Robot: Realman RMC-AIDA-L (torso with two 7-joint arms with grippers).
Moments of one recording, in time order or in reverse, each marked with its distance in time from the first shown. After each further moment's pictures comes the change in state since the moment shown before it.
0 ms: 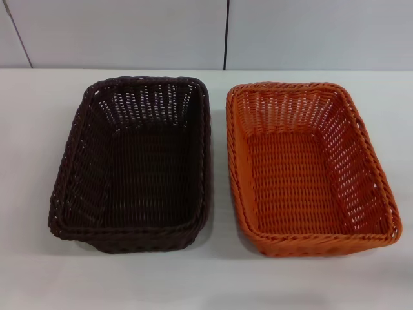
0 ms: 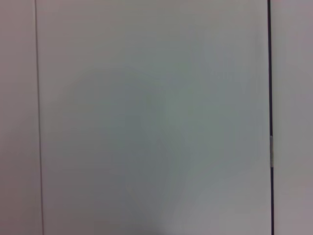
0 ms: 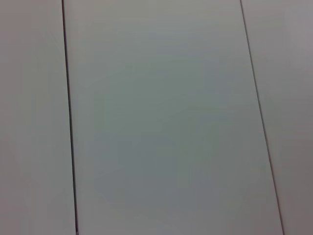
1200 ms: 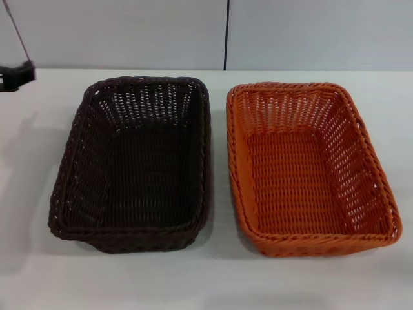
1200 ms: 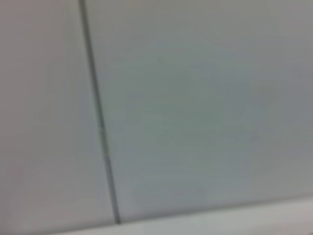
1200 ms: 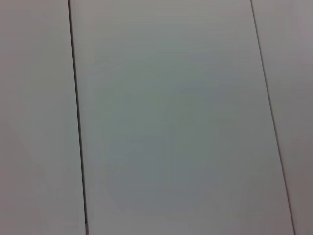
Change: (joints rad) left arm 0.119 0.070 -0.152 -1.213 0.219 -1.510 0.108; right arm 0.017 -0.003 0.001 -0.001 0.000 -0.034 0.000
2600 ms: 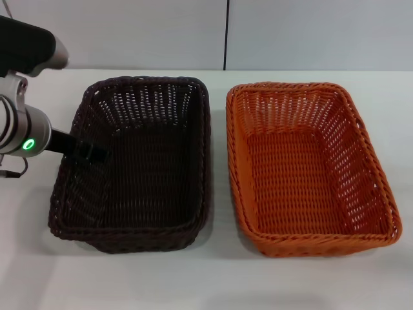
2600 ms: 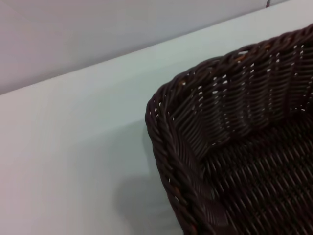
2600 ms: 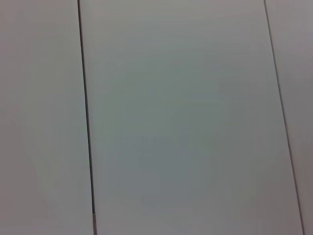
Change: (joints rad) left arm -0.304 -0.066 -0.036 0.131 0.061 -0.623 0.097; right arm 0.023 -0.003 -0.001 0.021 -0.002 -0.029 0.002
